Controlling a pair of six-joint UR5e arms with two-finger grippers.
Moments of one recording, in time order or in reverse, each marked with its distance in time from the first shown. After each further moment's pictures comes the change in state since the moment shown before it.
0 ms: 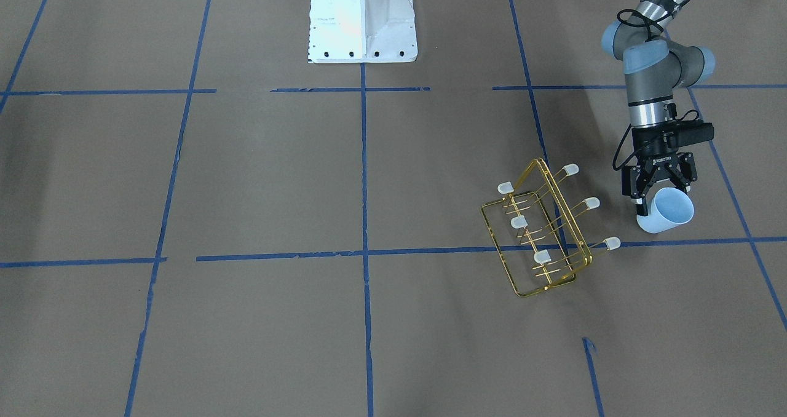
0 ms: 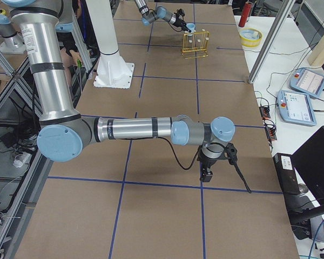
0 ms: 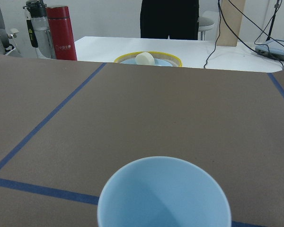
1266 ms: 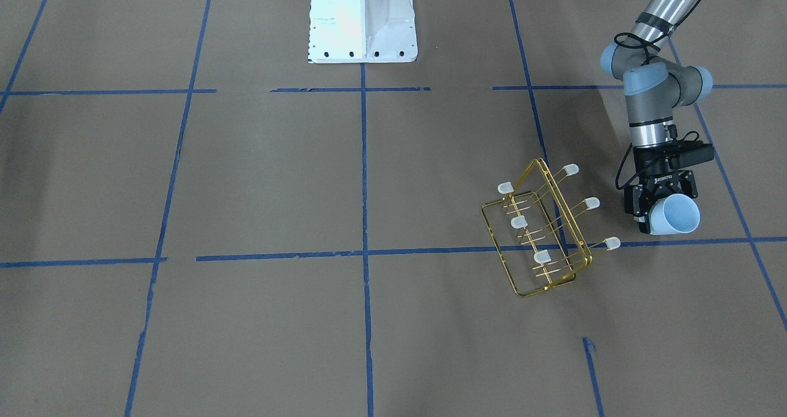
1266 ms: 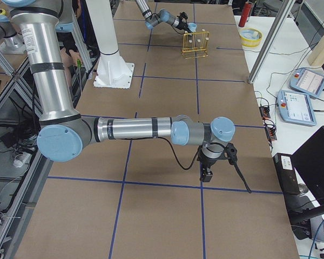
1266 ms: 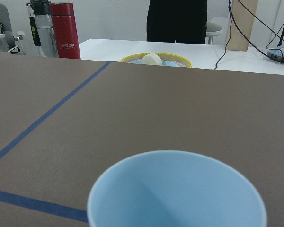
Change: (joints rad) left arm -0.027 -0.071 0.136 -0.057 -0.029 -0.003; right arm 0.000 0.000 0.000 0.000 0.000 0.000
